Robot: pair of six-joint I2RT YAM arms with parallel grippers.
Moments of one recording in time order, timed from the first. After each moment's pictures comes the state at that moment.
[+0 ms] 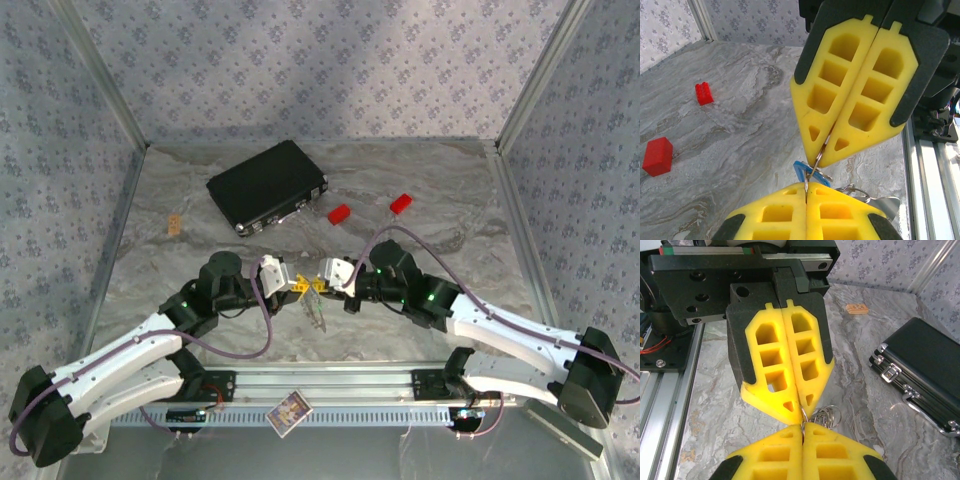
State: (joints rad) left arm -0.81 0.82 0.50 -0.01 0.46 0.20; right arm 0.95 1.03 0.70 -0.07 -0.32 -0.41
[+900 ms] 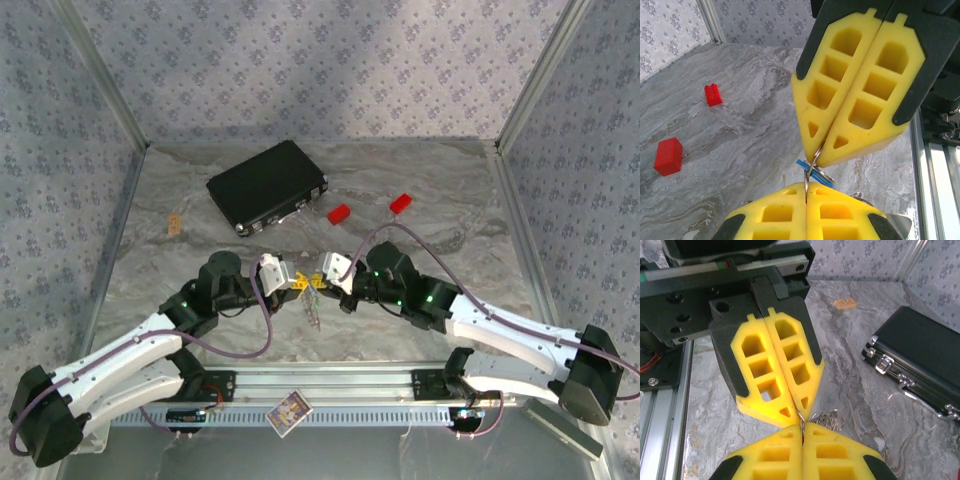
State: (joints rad) left arm -0.81 0.82 0.50 0.01 0.43 0.20; right arm 0.98 1.03 0.72 -0.06 -0.24 -0.30
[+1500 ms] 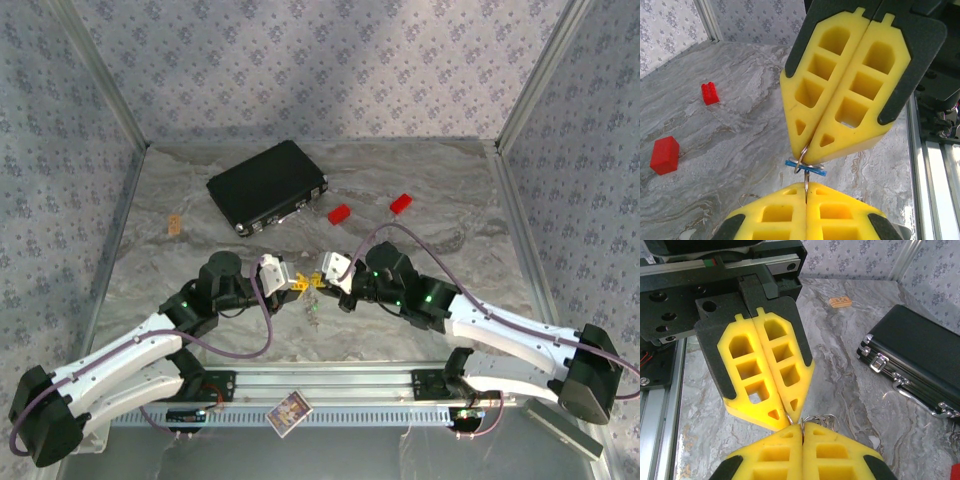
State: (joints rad) left arm -0.81 0.82 0.50 0.00 0.44 0.20; right arm 0.98 1.03 0.72 -0.05 -0.21 -0.30
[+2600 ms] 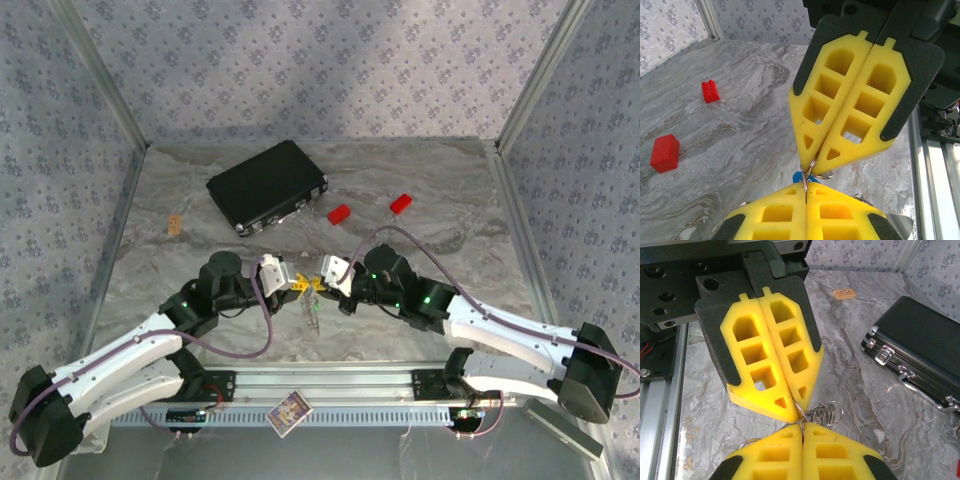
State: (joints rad) left arm -0.81 0.82 0.50 -0.01 0.44 0.20; right arm 0.99 1.05 0.70 -0.05 -0.21 -0.30
